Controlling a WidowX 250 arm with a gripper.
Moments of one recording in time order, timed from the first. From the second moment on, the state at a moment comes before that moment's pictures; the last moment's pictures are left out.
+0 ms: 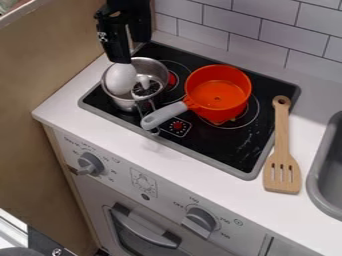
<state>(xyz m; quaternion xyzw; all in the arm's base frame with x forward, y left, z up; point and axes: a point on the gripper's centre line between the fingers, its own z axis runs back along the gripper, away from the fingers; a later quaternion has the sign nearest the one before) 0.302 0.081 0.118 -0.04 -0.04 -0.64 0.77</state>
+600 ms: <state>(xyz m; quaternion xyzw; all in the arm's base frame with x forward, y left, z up) 0.315 0.090 0.089 -0.04 -0.03 -0.65 0.76</state>
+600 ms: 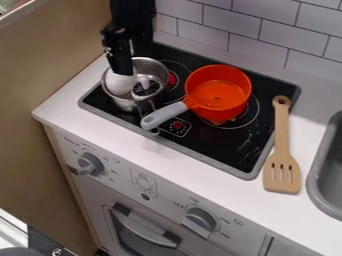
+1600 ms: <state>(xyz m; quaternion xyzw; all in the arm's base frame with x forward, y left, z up) 0.316 0.111 0.072 0.00 -0.04 -0.67 0.74</state>
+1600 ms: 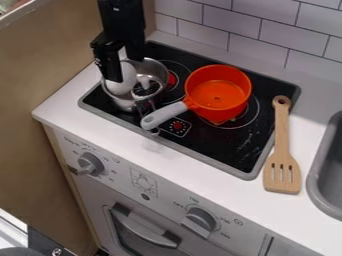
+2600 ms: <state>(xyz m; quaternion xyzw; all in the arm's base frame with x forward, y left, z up) 0.335 0.082 0.053 0.02 -0.04 -0.64 0.76</state>
